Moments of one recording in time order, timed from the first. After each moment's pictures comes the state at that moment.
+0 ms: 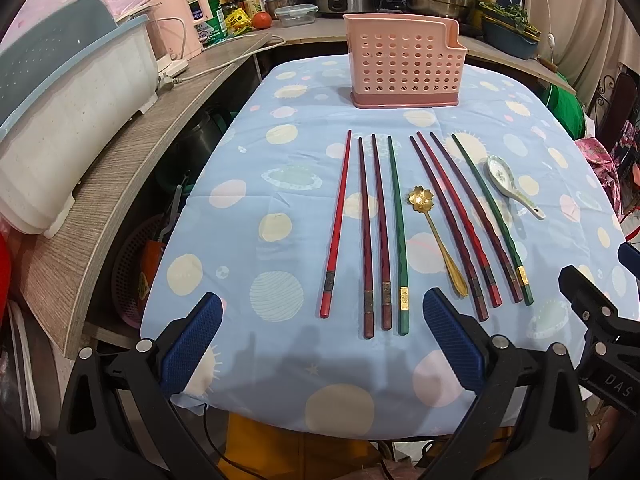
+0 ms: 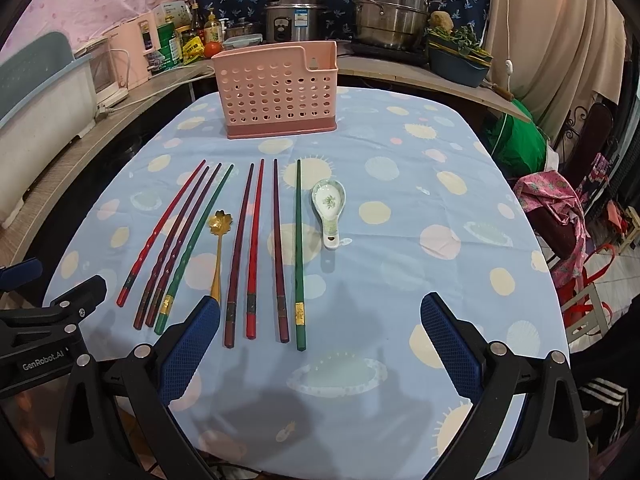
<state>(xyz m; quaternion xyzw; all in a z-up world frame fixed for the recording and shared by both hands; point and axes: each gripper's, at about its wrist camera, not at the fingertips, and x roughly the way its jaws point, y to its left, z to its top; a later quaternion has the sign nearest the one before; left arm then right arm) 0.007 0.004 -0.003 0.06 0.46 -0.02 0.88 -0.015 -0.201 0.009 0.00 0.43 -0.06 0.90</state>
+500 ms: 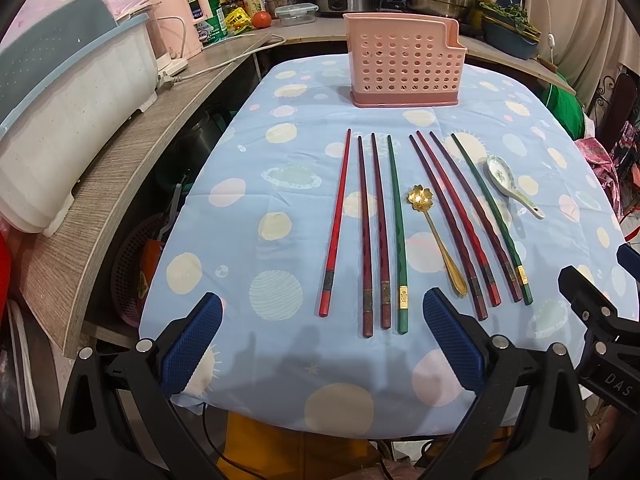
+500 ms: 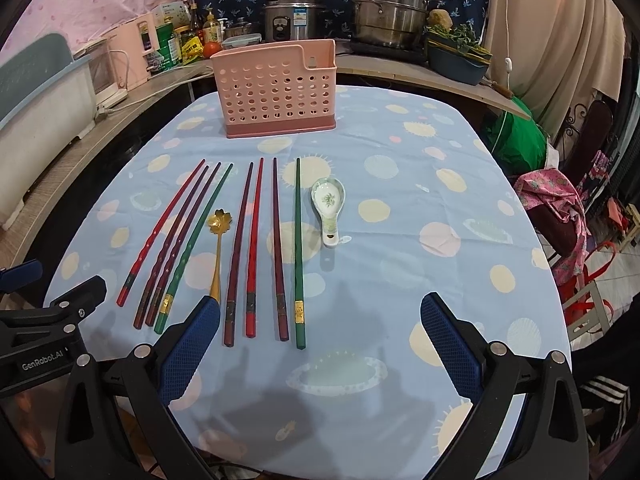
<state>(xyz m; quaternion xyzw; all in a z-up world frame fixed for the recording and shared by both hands) 0.002 0.001 -0.001 0.06 0.46 -0.03 0.88 -0.019 -0.208 0.006 0.01 0.43 -0.06 0.90</state>
